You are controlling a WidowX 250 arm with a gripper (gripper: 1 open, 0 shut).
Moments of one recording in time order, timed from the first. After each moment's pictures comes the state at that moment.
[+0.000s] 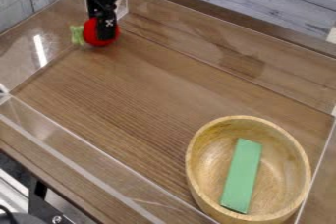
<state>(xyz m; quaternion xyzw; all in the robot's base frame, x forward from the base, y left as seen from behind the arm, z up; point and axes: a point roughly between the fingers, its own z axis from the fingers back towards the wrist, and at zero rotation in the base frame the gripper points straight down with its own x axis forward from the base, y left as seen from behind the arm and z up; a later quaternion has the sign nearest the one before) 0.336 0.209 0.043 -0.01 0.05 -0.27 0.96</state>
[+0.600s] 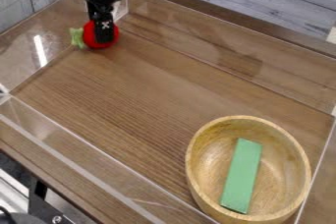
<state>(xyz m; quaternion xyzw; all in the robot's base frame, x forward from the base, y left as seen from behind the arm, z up) 0.333 0.209 0.035 -0.04 0.04 -0.31 0.95</state>
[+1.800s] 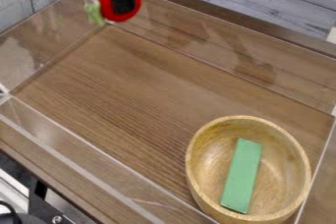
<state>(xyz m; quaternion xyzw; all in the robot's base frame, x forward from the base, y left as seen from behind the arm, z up) 0.339 0.131 0.114 -0.06 -0.02 -0.25 0.97</state>
